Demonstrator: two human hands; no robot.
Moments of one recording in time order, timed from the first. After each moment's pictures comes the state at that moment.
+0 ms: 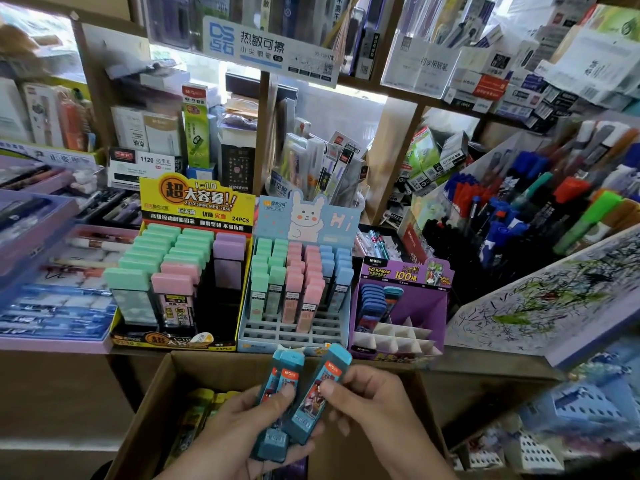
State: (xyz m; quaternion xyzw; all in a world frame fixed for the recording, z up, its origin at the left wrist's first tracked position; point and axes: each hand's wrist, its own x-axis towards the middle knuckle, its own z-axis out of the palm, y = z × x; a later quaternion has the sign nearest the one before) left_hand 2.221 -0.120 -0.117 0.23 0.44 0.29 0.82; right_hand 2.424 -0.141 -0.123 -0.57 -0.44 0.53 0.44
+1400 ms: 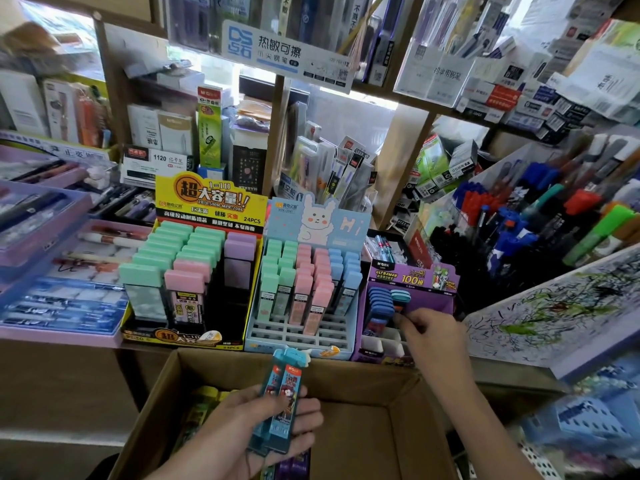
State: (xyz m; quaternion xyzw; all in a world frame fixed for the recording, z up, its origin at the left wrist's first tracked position) left_hand 2.216 -0.110 -0.123 0.14 0.40 0.28 0.86; right_hand 2.512 -0.069 -0.106 -0.75 -0.58 0.00 0.32
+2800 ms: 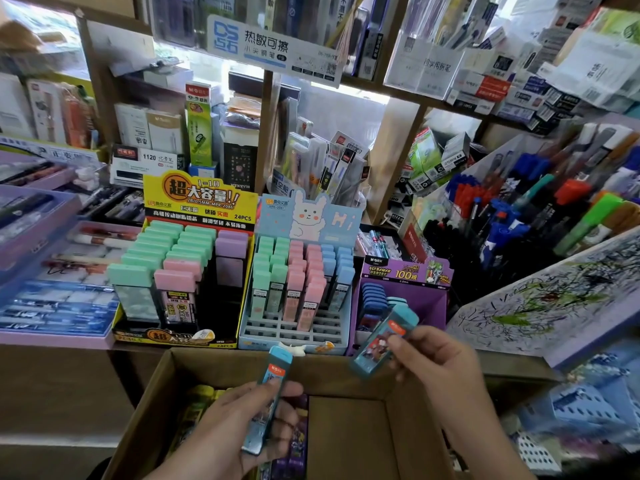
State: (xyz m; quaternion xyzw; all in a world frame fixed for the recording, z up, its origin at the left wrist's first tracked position) left_hand 2.216 -0.114 -0.121 0.24 0.45 0.31 0.81; right_hand 2.478 -0.141 -0.079 -0.60 -0.44 0.39 0.54
